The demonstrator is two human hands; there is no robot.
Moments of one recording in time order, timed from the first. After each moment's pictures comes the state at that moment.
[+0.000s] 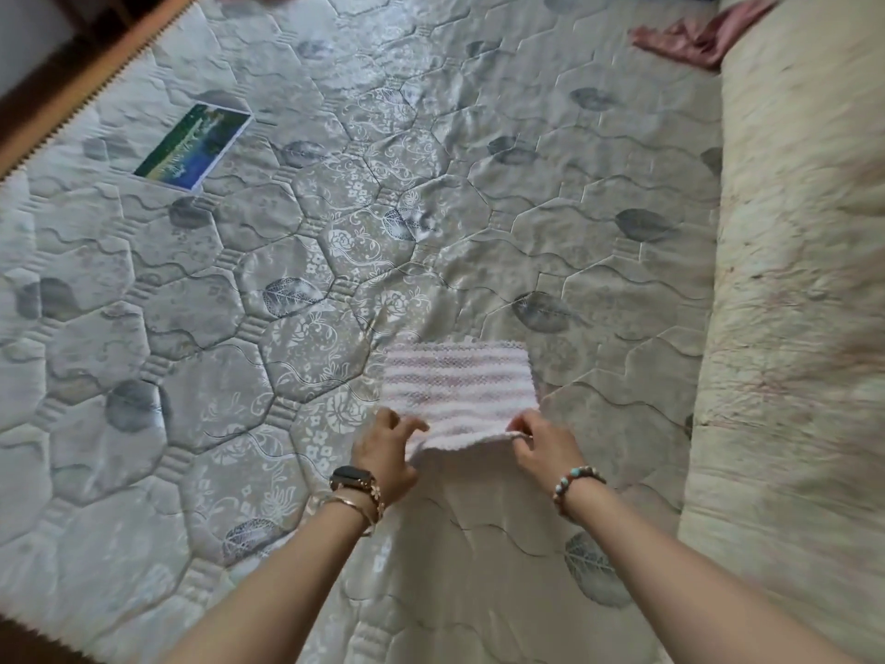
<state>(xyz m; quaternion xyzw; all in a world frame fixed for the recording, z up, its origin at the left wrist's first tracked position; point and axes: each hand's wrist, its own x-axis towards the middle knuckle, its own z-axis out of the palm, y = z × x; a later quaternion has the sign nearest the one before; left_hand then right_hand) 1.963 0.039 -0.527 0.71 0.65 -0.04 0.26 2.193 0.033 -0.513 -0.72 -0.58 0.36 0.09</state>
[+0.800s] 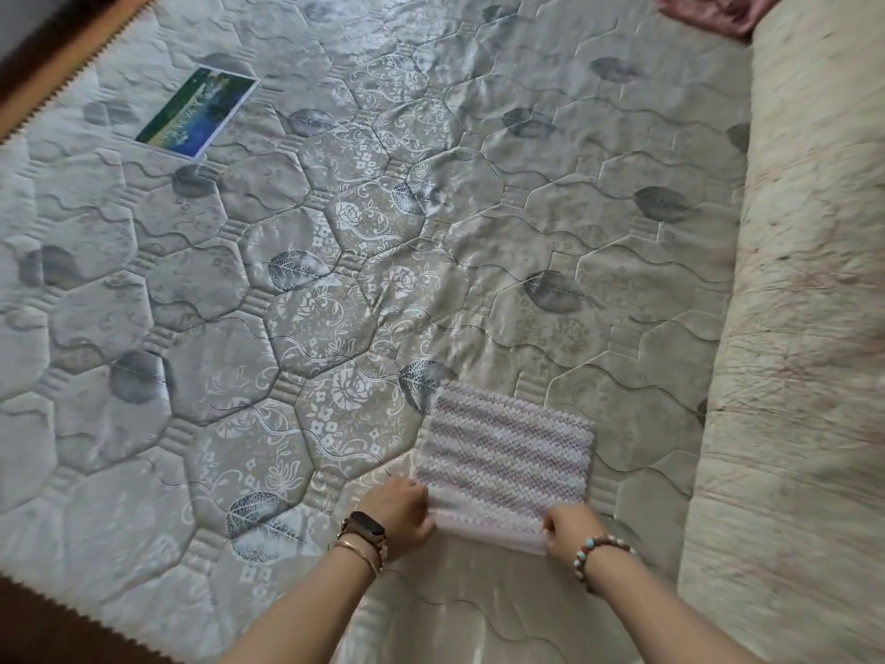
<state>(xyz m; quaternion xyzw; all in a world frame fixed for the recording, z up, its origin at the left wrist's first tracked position) 1.957 -0.035 -0.562 0.77 0.55 -0.15 0.28 2.213 -0.058 -0.572 -0.66 -0.59 0.39 -0.24</state>
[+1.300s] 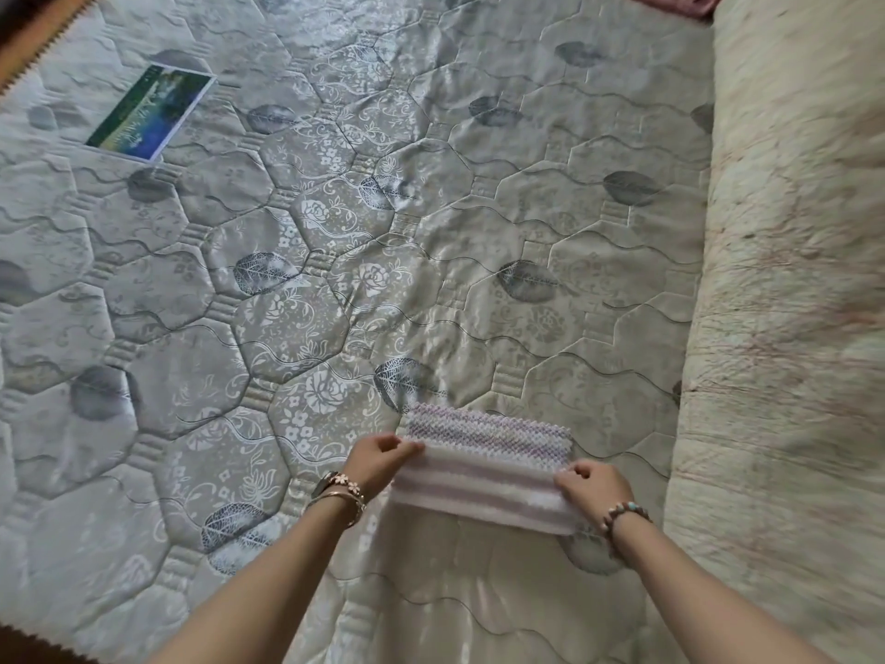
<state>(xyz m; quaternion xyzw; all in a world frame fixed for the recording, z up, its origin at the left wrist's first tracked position) 1.966 0.014 -0.563 0.44 0.70 0.11 0.55 2.256 -0.042 -0.554 -0.82 -0.37 0.44 0.05</state>
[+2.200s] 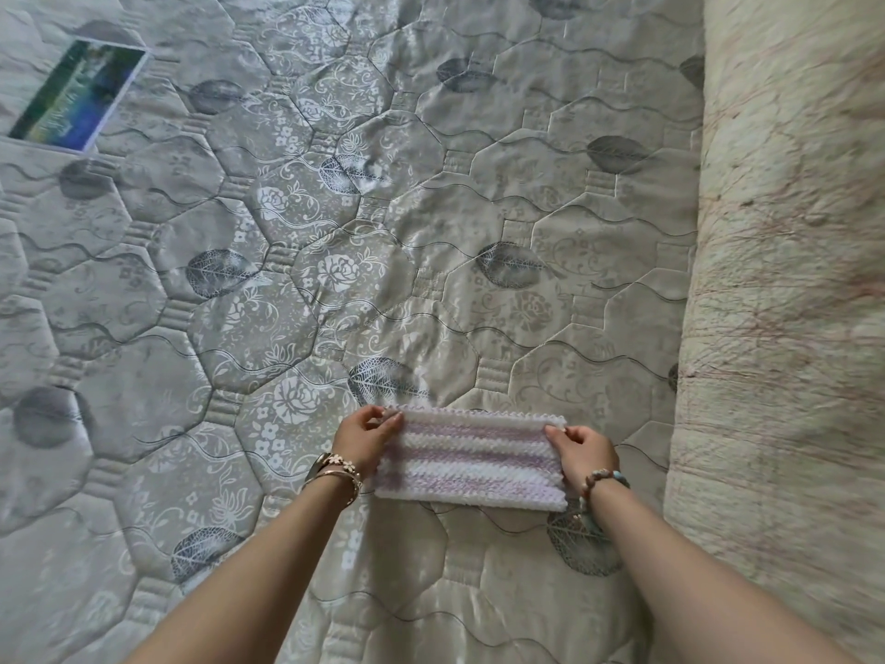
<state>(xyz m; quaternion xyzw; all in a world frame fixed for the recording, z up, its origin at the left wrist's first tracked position) 1.984 0.054 -0.599 0.36 0.73 0.15 0.55 2.258 -0.010 -0.590 -0.85 -0.21 0.44 0.18</state>
